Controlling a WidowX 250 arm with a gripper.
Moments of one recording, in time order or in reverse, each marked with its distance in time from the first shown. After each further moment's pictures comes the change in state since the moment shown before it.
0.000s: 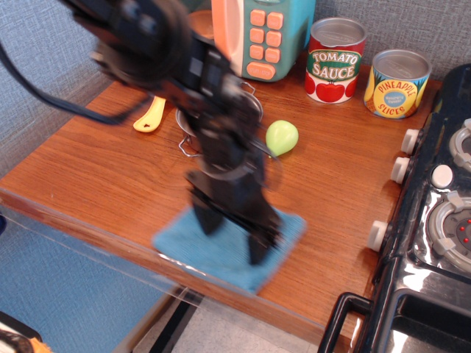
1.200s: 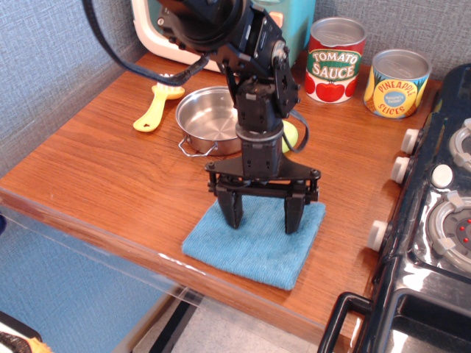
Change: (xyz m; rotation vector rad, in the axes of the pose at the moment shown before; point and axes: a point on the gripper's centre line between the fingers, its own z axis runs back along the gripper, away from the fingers) arm 0.051 0.028 0.008 0.025 0.023 0.497
